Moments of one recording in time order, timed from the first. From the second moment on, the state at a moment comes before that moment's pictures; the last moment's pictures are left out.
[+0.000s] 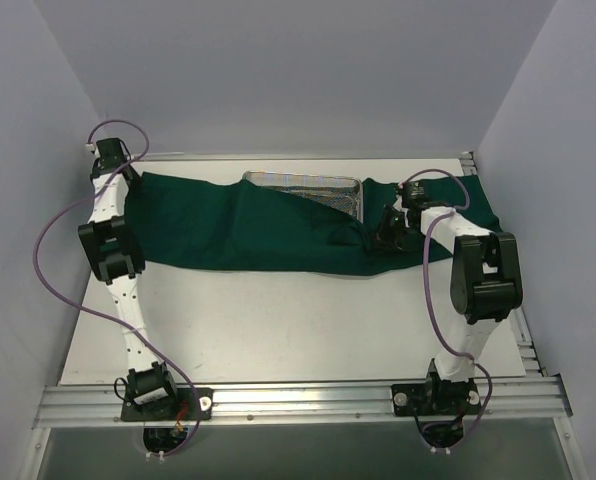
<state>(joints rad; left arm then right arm) 0.27 2.67 2.44 -0.55 -0.11 -0.43 0.09 1.85 1.17 -0.41 -0.34 0.49</state>
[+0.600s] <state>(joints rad) 0.27 2.48 2.40 -0.67 -0.12 -0.49 0.09 1.85 1.23 -0.49 -0.34 0.50</state>
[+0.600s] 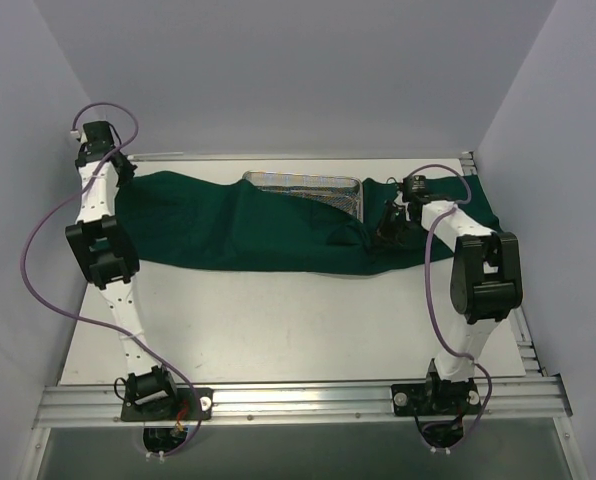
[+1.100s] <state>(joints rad) 0.23 1.76 1.64 -0.73 -0.03 -0.38 0.08 1.77 1.29 -0.64 -0.27 0.56</state>
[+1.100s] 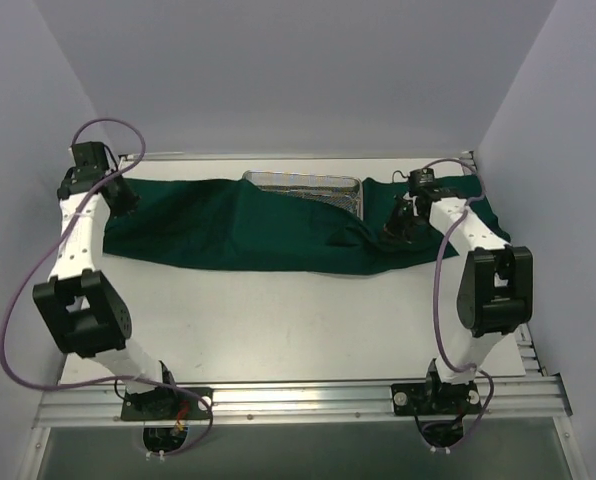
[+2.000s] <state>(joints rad) 0.21 1.19 1.12 -0.96 -0.70 -0.53 -0.08 1.06 0.99 -1.24 0.02 0.71</state>
